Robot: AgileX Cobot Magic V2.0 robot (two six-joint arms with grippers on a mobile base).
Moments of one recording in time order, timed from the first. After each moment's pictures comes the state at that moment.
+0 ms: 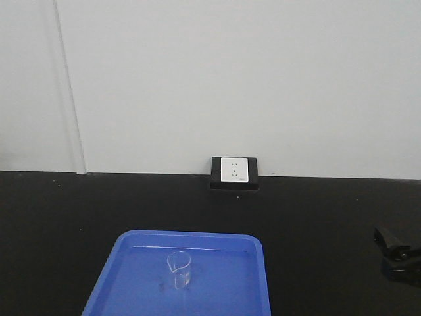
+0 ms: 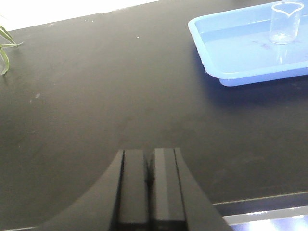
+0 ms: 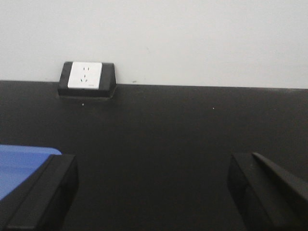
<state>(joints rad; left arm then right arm) -0.07 -0.02 0.03 0.11 0.39 0.02 -0.02 1.14 -0.55 -0.07 -0.30 0.10</state>
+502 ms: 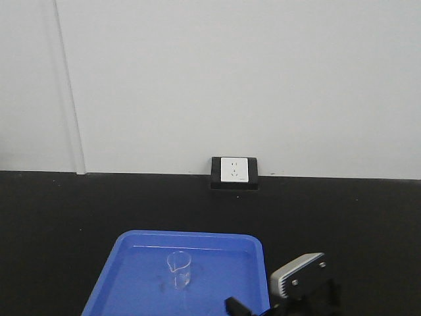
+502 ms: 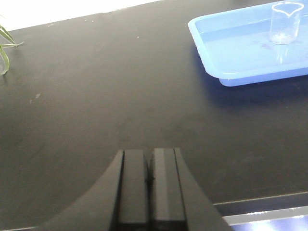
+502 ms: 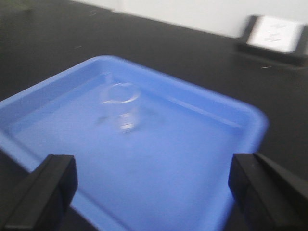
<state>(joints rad) -0.07 -0.02 0.03 0.11 0.39 0.02 0.46 1.59 -0.58 -0.20 -0.61 0.16</state>
